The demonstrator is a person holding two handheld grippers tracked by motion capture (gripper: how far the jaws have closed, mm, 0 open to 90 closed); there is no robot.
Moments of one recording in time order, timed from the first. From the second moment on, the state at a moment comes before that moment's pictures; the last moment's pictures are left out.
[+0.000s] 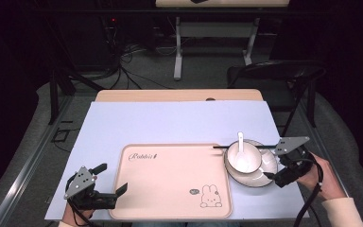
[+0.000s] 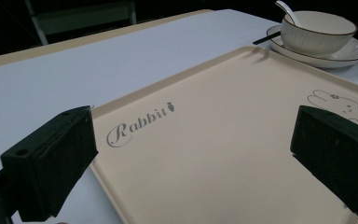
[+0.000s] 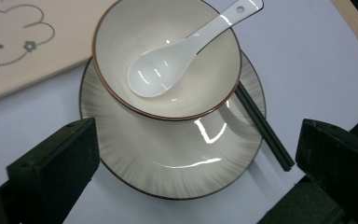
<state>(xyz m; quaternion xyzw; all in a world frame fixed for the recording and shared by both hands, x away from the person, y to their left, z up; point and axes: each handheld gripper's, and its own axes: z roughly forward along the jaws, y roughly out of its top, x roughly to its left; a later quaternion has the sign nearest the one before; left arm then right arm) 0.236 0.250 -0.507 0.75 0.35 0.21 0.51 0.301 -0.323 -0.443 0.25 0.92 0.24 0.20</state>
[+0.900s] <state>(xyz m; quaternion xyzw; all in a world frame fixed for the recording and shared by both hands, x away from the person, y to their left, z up) 0.236 0.251 -0.507 0.75 0.35 0.21 0.51 0.395 -0.322 -0.441 0.17 0.97 0.09 0.16</state>
